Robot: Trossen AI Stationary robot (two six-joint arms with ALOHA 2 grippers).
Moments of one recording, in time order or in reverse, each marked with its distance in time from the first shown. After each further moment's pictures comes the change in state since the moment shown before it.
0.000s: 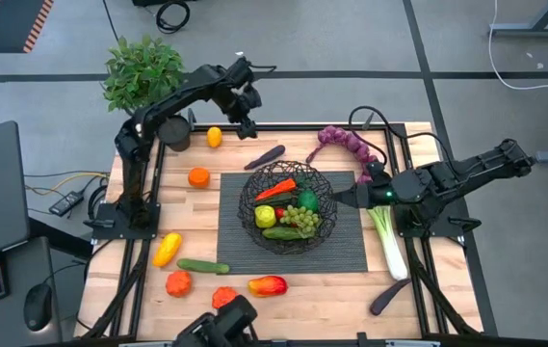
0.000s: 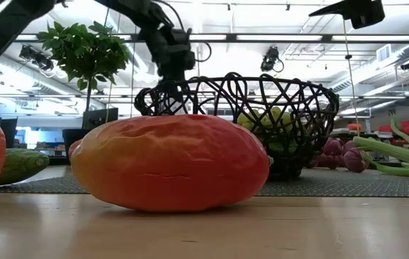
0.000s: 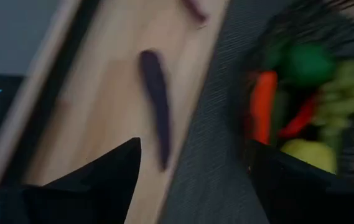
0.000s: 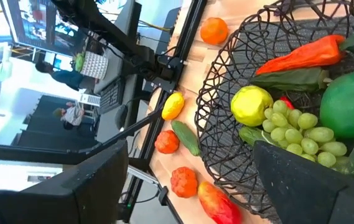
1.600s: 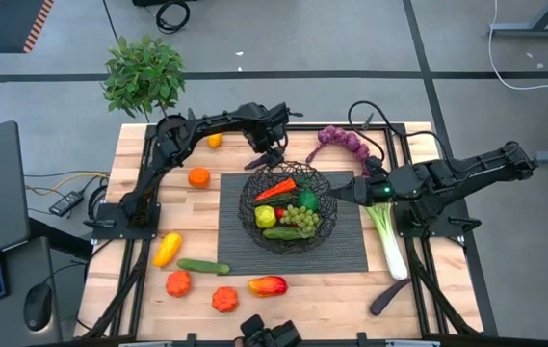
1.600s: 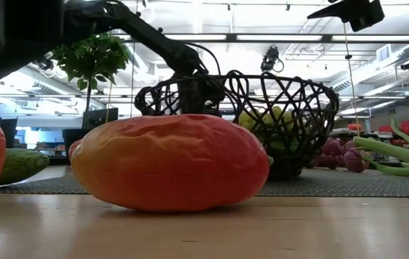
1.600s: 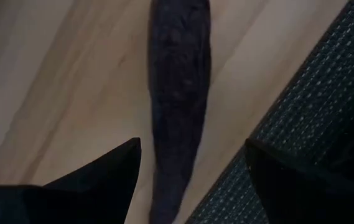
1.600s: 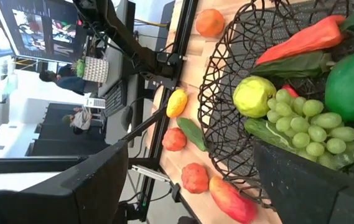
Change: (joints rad) left arm -0.191 0.335 0.002 0.146 -0.288 -0.340; right arm -0.060 0.000 0.000 0.006 -0.080 0.077
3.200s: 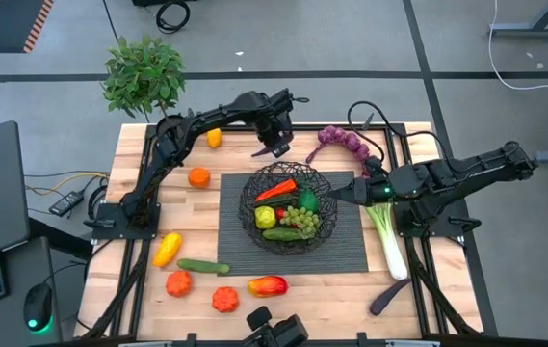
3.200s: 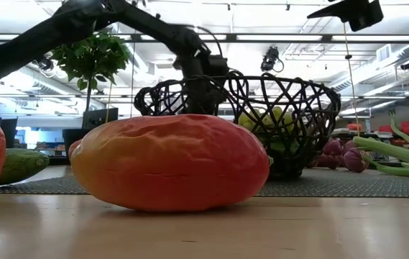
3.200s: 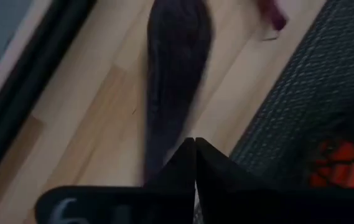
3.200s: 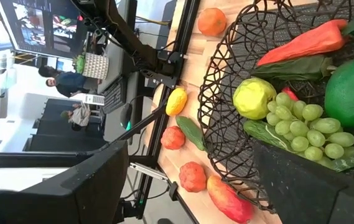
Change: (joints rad) left arm 0.008 -0.009 0.205 -0.081 -0.019 0.022; right arm 0.000 0.000 0.000 0.001 -0.007 -0.032
